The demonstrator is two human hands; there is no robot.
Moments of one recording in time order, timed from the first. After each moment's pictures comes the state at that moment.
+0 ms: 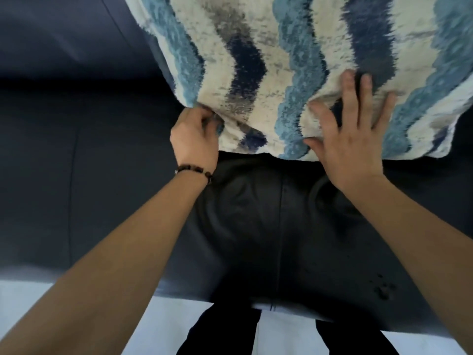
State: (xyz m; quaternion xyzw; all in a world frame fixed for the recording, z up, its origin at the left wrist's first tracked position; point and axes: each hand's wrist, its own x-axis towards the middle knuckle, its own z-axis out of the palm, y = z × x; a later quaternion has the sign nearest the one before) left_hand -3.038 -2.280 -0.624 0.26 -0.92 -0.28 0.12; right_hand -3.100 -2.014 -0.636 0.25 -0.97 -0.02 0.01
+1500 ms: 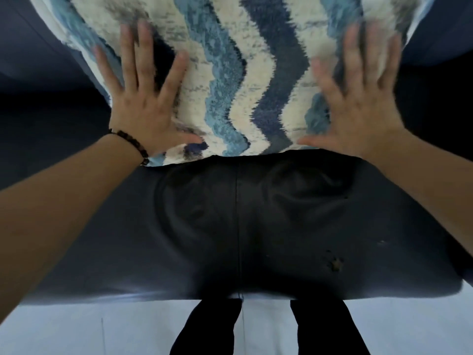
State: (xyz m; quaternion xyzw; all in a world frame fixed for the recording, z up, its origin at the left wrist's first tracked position) left_hand -3.088 -2.285 -0.575 -0.08 -0.99 0.09 0.03; right_hand -3.155 -1.924 -0.575 0.31 -0.94 -0.10 0.00
